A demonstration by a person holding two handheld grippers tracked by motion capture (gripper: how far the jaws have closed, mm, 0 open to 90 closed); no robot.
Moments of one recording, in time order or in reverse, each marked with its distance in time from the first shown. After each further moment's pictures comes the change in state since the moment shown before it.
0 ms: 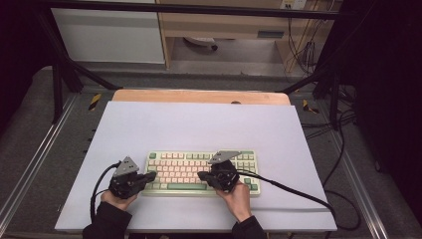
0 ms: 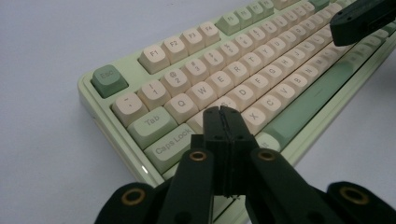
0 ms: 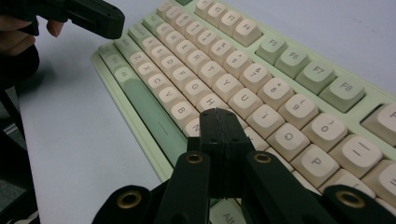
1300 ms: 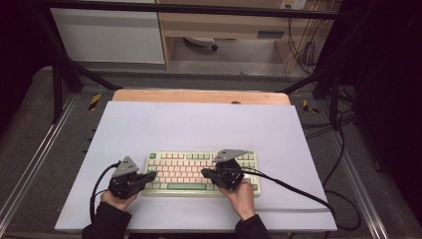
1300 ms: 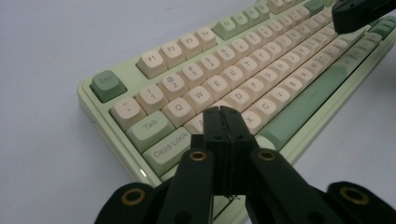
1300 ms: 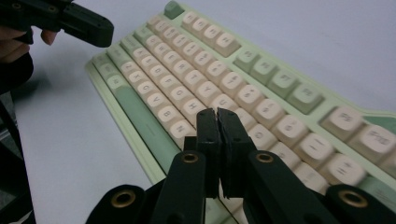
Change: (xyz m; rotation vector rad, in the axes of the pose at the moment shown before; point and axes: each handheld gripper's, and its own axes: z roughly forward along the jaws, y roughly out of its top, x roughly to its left) left arm -0.001 0.002 -0.003 -0.013 0.001 0.006; right arm -0.006 0.001 -0.016 -0.033 -0.031 -0.005
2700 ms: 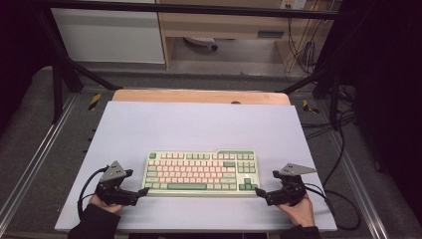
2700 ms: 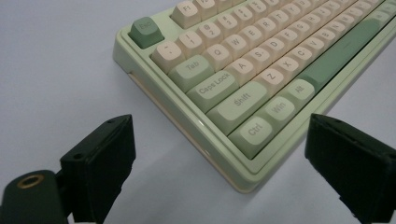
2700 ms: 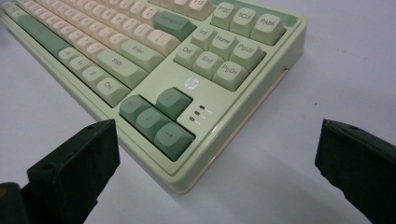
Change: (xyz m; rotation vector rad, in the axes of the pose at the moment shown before) left arm 0.024 -0.029 -0.014 0.055 0.003 0.016; right arm -0.082 -0.109 -0.107 -0.037 -0.154 0.132
